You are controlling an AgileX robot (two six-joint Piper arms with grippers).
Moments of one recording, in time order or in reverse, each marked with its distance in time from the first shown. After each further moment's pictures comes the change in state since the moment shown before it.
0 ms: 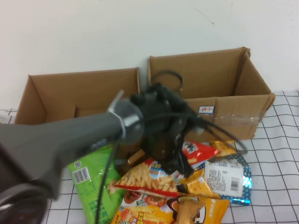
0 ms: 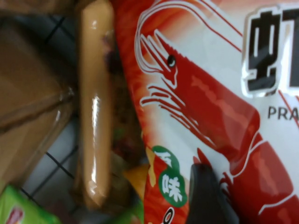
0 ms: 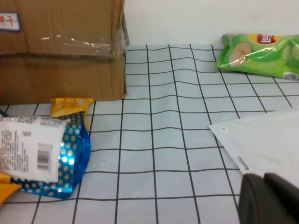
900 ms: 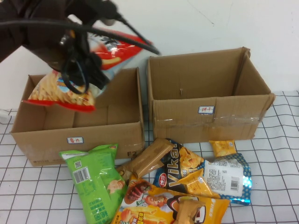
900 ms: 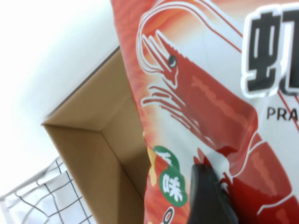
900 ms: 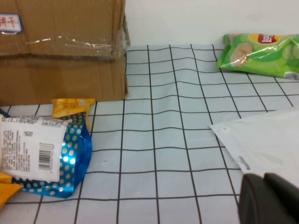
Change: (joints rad) right arm 0.000 0.000 0.000 0.006 0.000 0.002; left arm 0.262 -0.497 -0.017 0.172 0.091 0.116
